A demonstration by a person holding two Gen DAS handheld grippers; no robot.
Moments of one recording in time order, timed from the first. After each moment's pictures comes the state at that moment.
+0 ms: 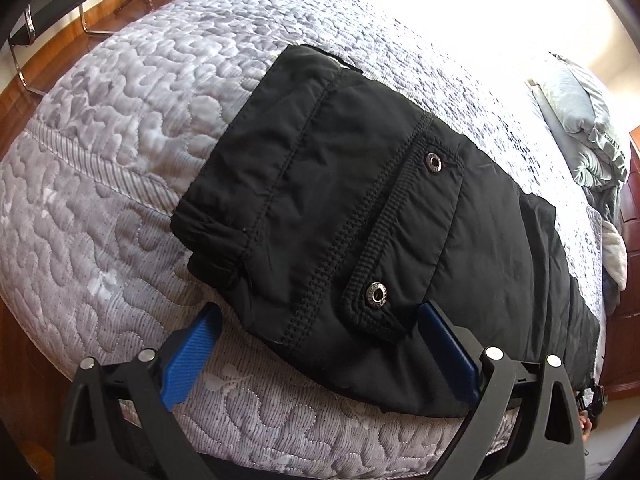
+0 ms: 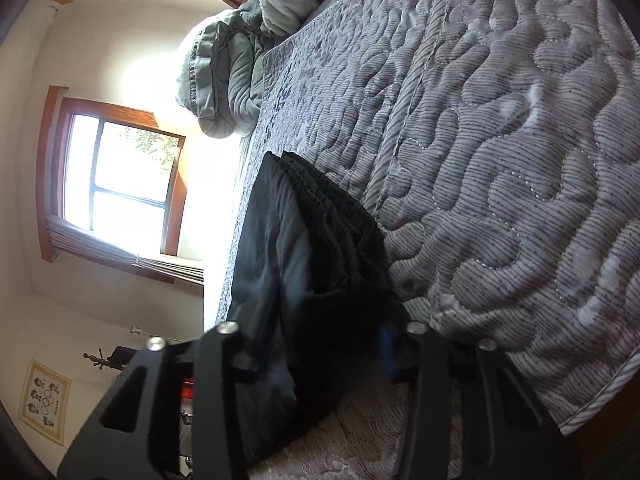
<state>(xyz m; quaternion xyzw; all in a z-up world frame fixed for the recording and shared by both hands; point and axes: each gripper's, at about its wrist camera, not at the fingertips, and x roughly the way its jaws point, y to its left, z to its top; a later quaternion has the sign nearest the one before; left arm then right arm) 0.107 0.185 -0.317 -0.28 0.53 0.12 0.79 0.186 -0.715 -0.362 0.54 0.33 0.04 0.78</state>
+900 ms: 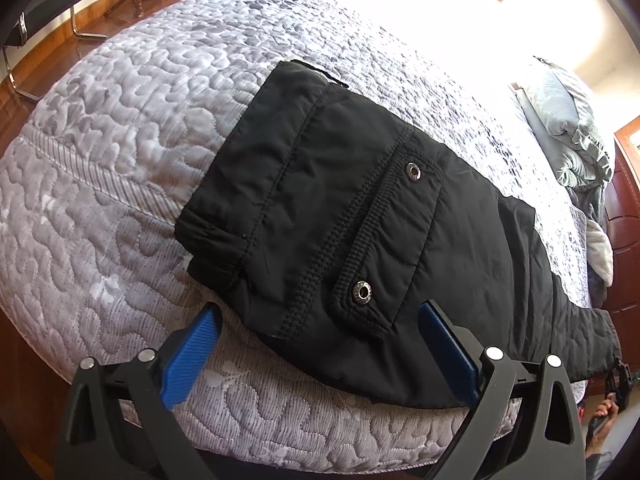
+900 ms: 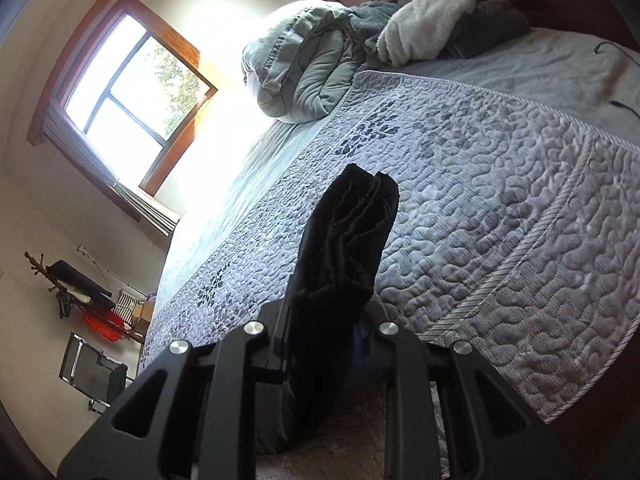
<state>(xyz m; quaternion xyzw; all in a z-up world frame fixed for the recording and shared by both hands) 0.089 0.200 -0.304 -0.29 0.52 0.09 0.80 0.214 -0.624 -0.187 0.31 0.34 0.05 0.89</state>
